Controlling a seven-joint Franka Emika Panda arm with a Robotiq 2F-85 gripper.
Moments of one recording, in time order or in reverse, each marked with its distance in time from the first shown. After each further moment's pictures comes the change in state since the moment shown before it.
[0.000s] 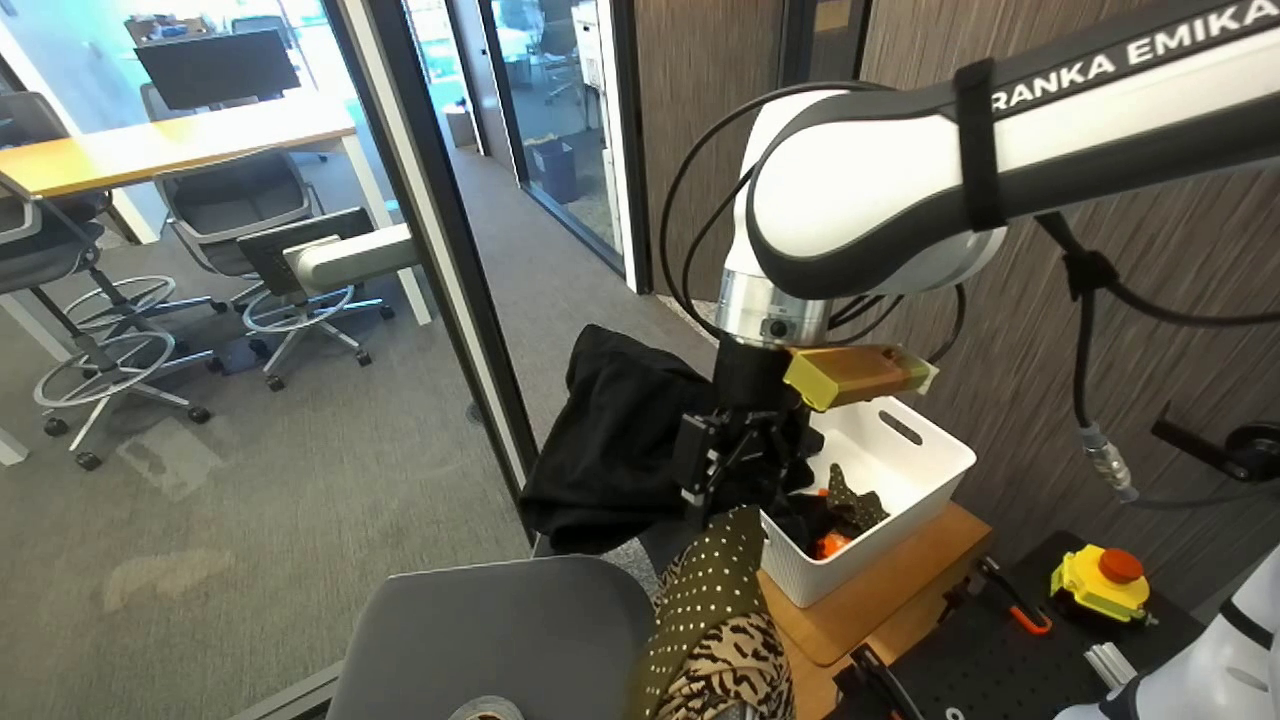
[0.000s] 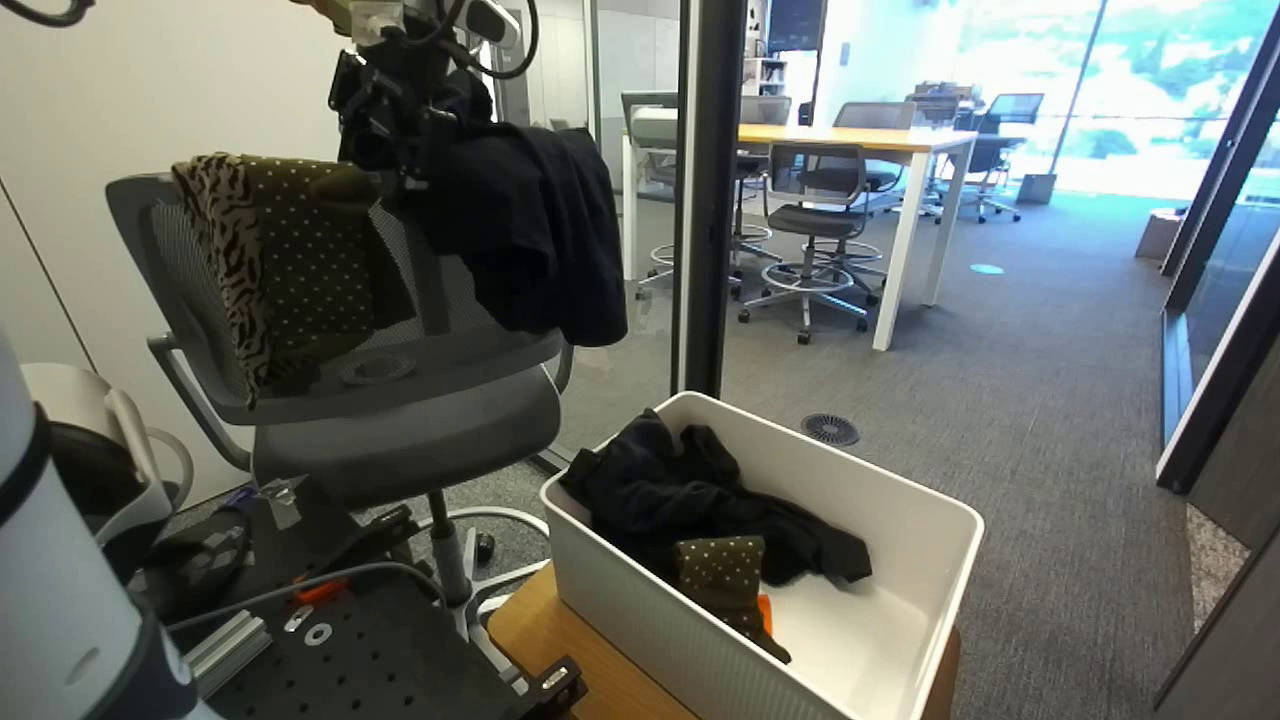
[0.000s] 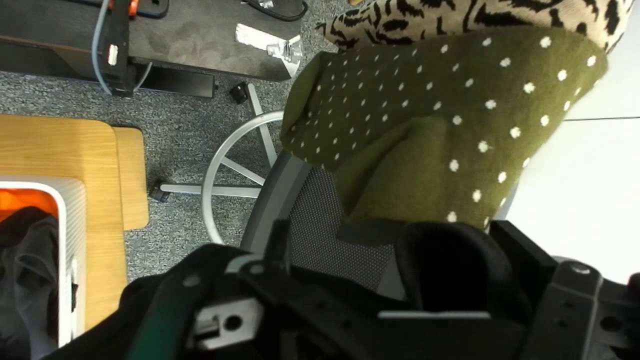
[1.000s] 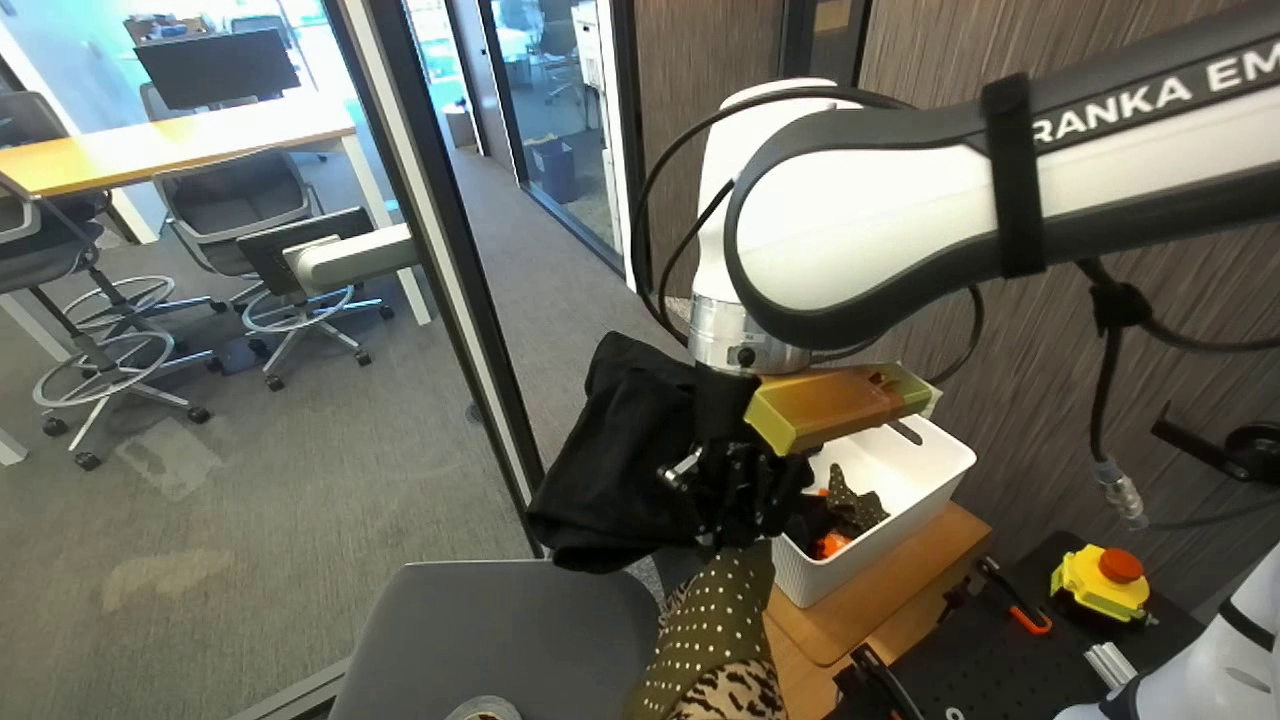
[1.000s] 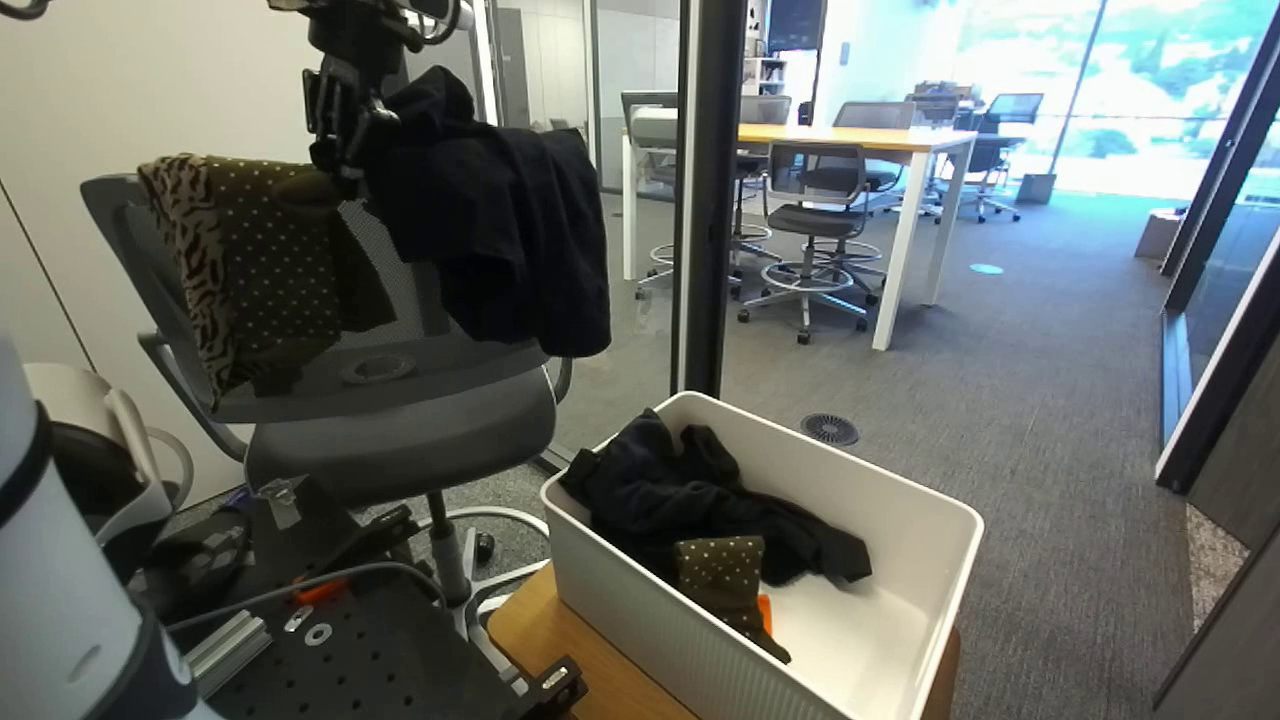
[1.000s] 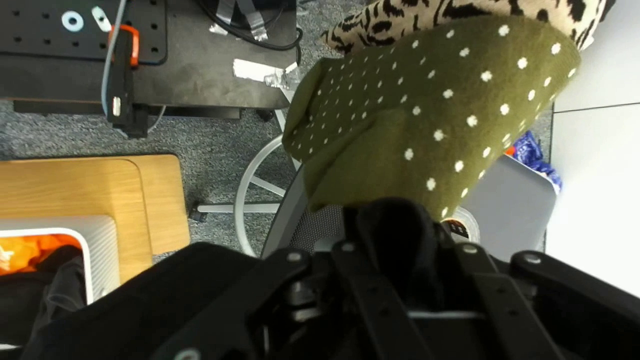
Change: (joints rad) arm 0.018 -0.016 0.097 0.029 -0.048 -0.031 0.241
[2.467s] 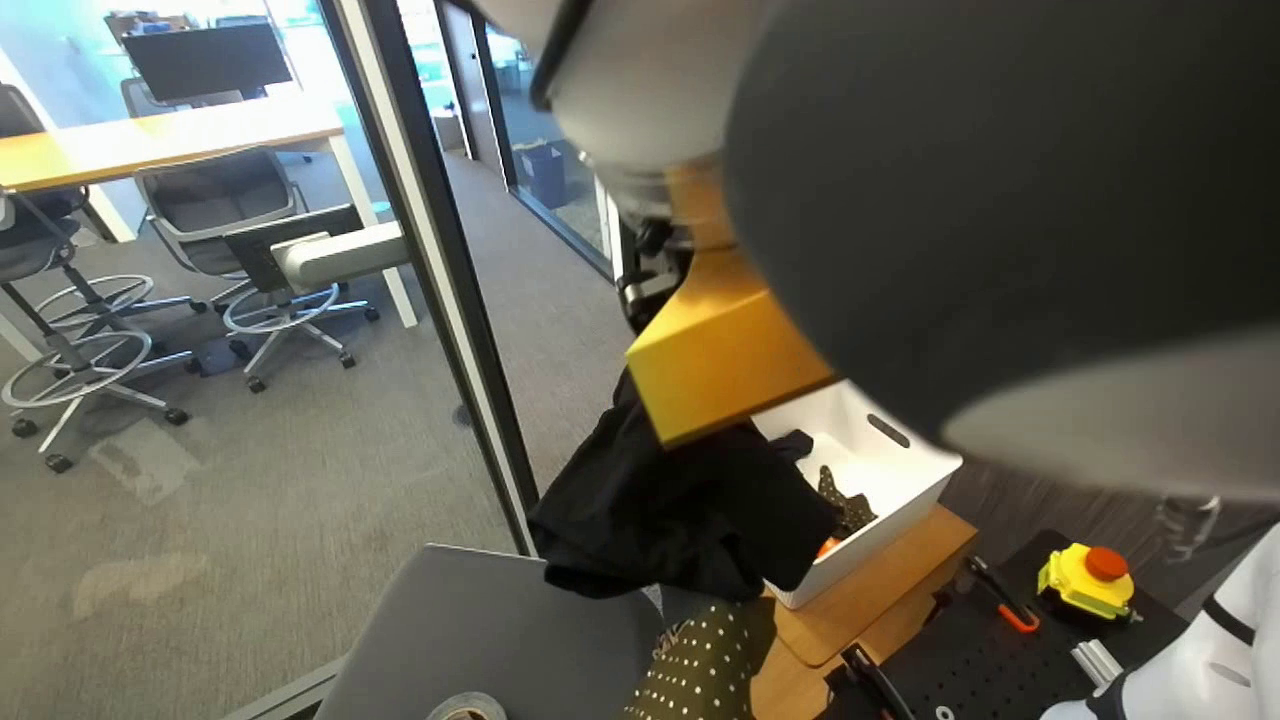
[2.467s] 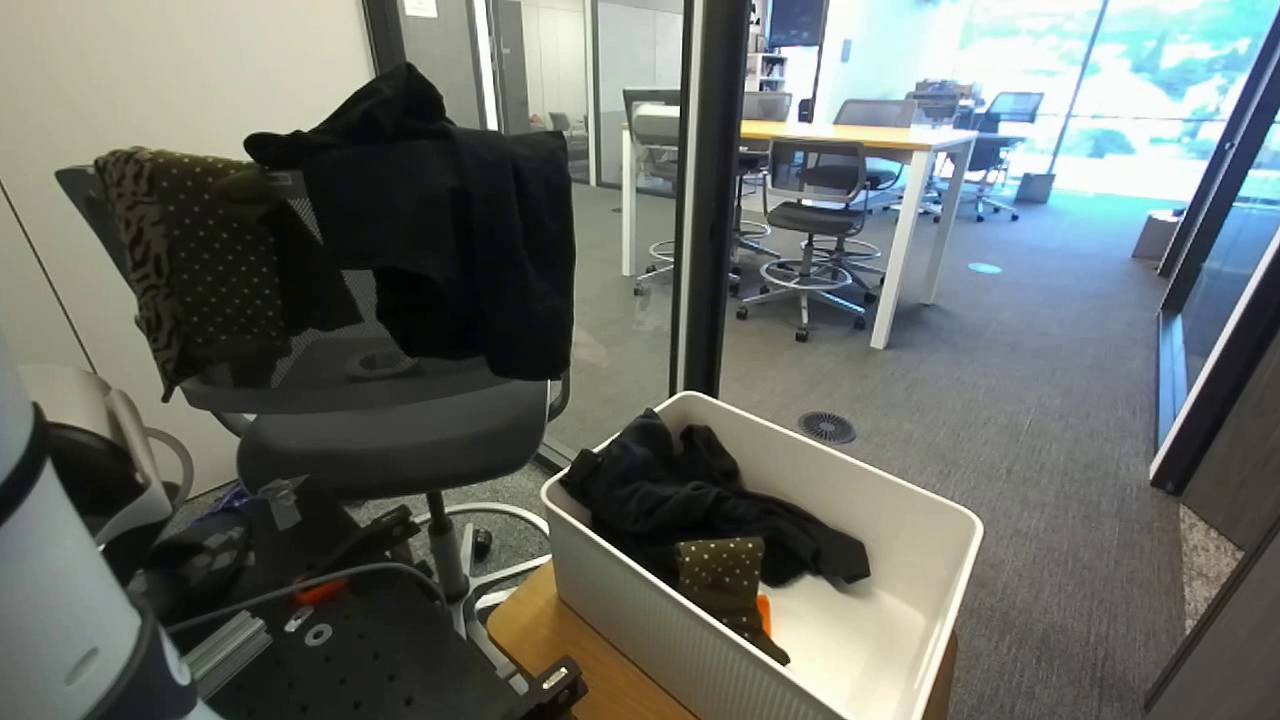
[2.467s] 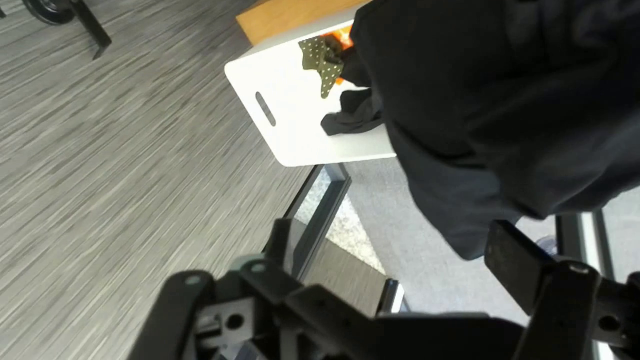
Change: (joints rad) arm -0.017 -0.049 0.300 0.473 -0.835 -0.500 0.833
